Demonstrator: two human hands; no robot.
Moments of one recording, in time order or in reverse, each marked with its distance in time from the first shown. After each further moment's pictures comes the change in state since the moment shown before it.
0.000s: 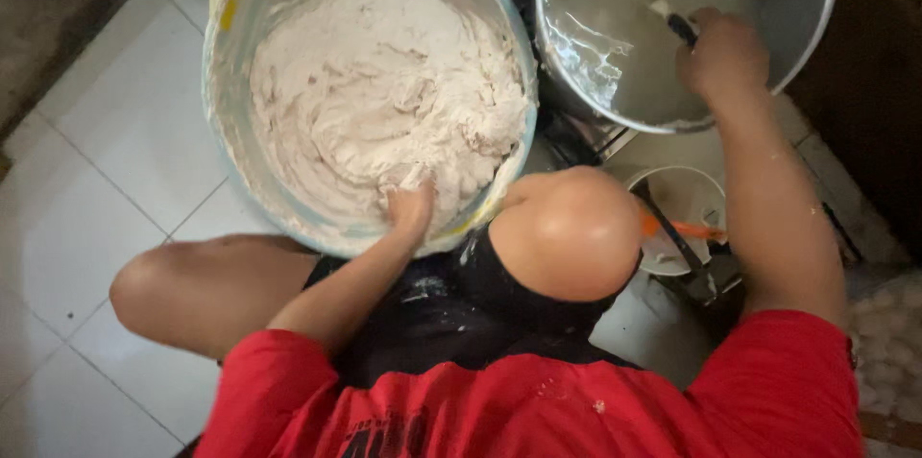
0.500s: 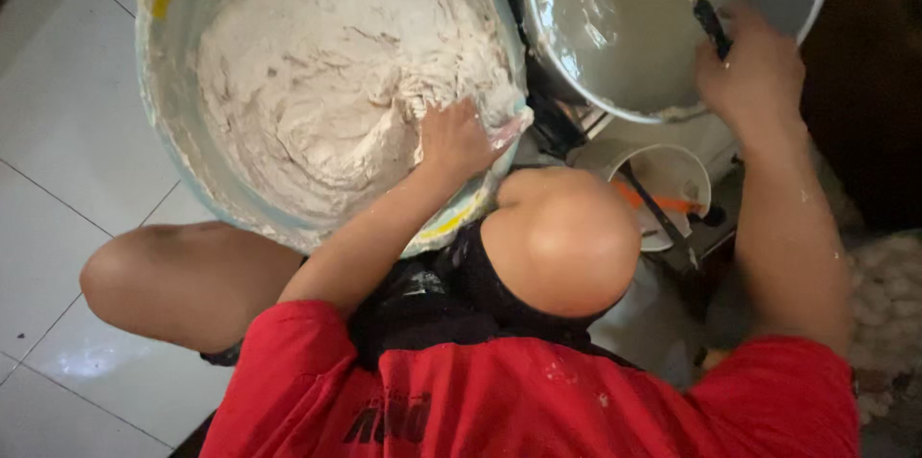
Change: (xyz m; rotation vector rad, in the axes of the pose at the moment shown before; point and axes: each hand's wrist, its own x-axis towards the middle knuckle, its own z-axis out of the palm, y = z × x) left_hand 0.038 0.222 -0.036 0.453 -0.317 0.399; right_hand -0.051 -0.016 -0.033 -0.008 0.093 0.050
